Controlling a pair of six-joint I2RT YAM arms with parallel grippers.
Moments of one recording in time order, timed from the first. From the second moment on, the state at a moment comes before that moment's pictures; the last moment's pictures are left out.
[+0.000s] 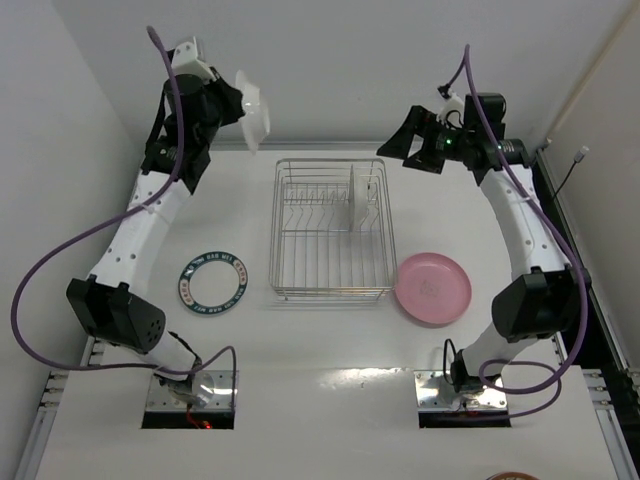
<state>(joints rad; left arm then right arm) -0.22 1.55 1.72 -0.25 -0.16 -0.38 0.07 1.64 1.68 -0.61 -0.64 0.43</state>
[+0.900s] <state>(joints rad) -0.49 1.81 1.65 -0.12 0.02 -0.69 -0.01 1.58 1.63 -0.63 -0.64 0.42</state>
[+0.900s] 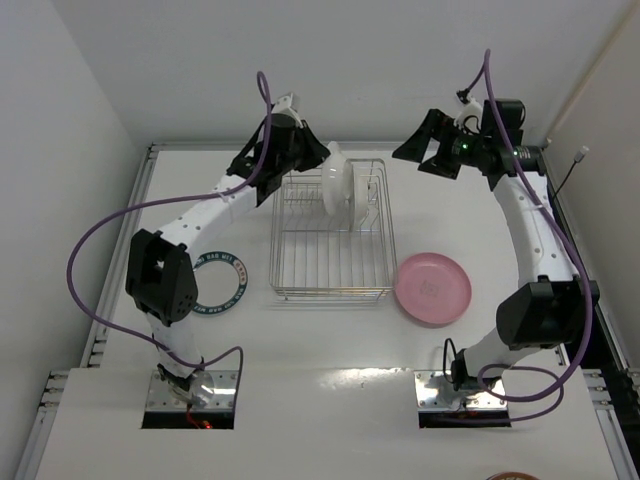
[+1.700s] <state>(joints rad) -0.54 1.85 1.58 -0.17 -0.17 -0.80 -0.03 1.58 1.61 -0.65 -0.67 0.41</state>
